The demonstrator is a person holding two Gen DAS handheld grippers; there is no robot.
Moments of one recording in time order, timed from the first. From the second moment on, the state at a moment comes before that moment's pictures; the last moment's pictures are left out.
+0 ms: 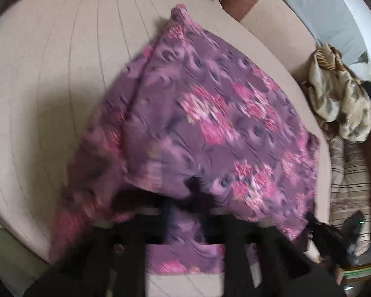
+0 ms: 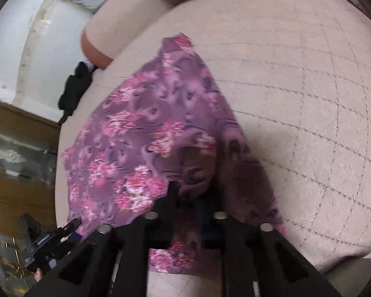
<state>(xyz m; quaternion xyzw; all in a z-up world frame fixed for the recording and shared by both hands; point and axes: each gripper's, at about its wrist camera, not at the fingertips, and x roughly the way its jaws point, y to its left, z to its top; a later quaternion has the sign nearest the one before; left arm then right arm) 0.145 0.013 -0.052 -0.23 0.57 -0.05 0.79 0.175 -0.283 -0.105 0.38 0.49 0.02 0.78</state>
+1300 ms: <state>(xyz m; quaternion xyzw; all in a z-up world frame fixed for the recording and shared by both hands) 0.316 0.050 -0.005 -0.15 0.57 0.00 0.81 0.341 -0.339 -0.047 0.32 0.47 0.05 0.82</state>
